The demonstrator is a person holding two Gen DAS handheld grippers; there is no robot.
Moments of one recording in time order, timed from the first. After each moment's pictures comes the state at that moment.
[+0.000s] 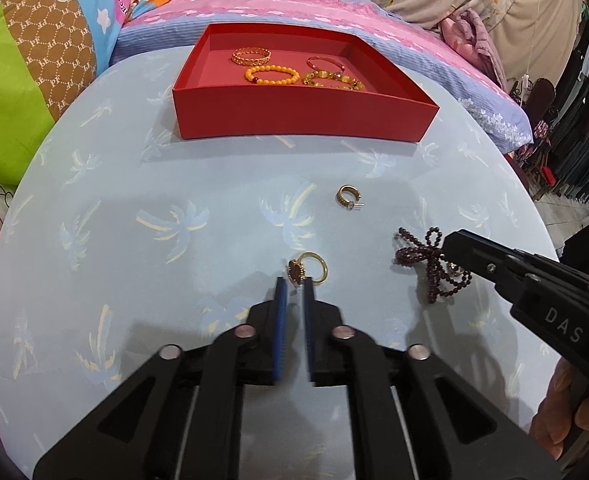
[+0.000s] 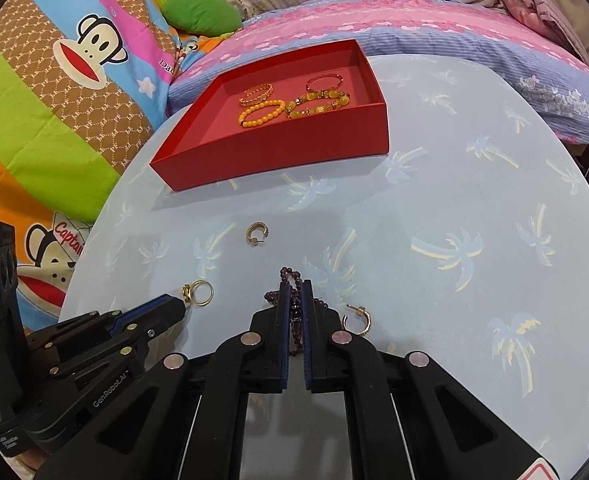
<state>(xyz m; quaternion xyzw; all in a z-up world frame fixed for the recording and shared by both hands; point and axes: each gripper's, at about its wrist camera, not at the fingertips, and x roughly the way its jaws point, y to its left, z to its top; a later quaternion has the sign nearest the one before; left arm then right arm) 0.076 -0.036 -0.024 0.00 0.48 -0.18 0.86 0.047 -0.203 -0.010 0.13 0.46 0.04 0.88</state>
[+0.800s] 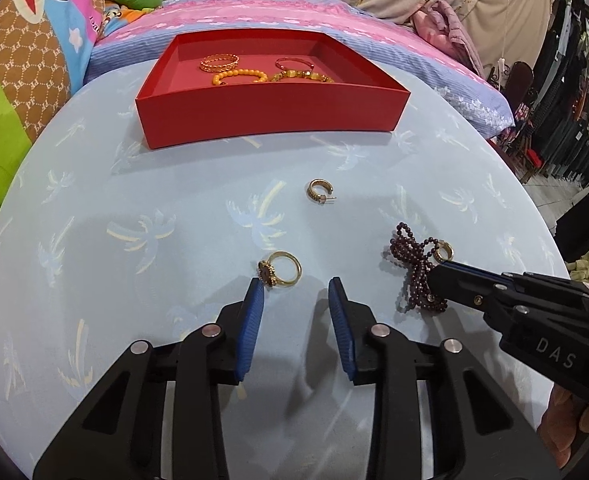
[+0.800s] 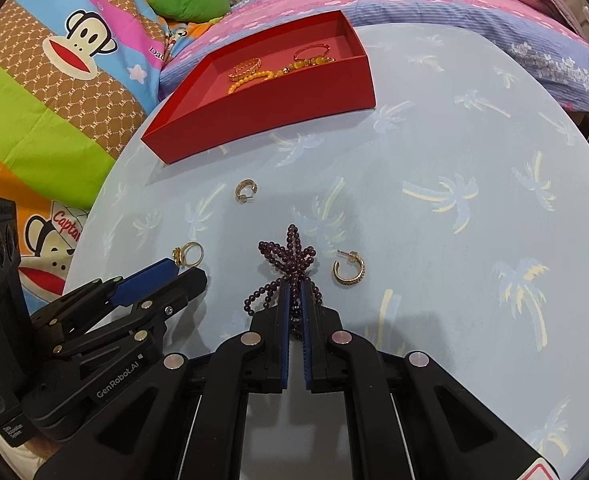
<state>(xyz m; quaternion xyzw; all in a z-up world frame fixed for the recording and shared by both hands) 0.072 -0.048 -0.031 0.02 0.46 -0.22 0.86 0.031 -0.205 -0.028 0.15 0.49 0.04 0.86</state>
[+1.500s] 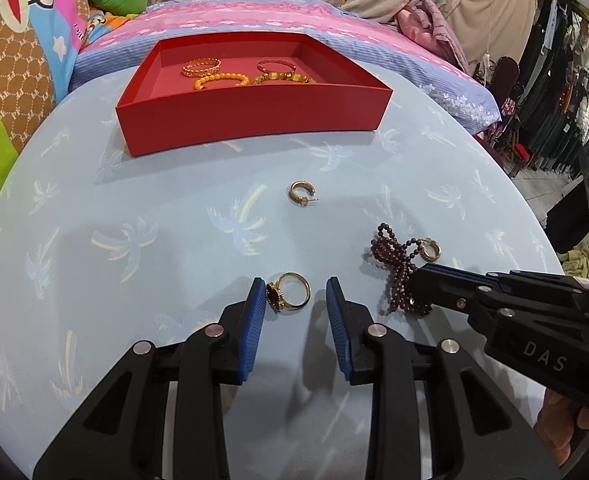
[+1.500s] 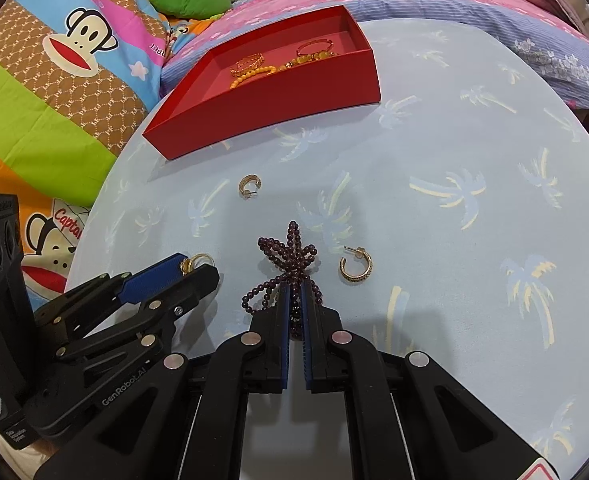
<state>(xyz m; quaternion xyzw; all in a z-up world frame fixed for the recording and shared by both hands) 0.068 -0.054 -0.032 0.03 0.45 -0.25 0.86 0.033 -0.203 -0.030 0.16 0.49 0.05 0.85</state>
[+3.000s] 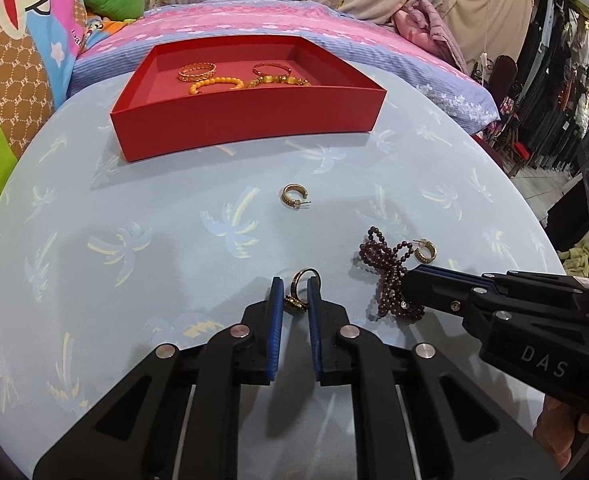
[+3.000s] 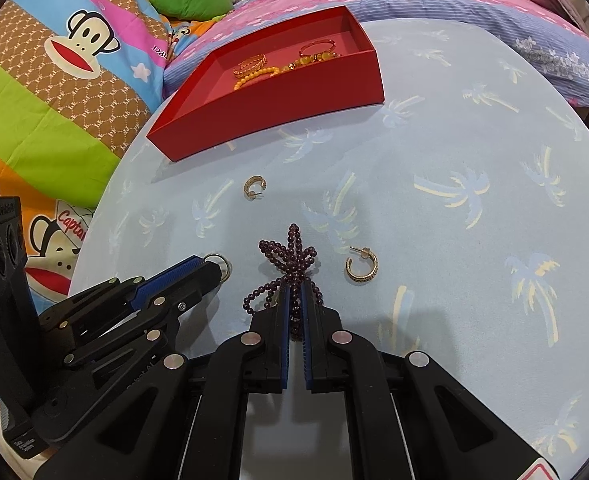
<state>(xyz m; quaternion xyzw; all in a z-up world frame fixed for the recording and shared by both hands) 0.065 -0.059 -0.030 0.03 0.45 -0.25 0.86 0.033 -0.201 -0.028 0.16 0.49 0.05 0.86</state>
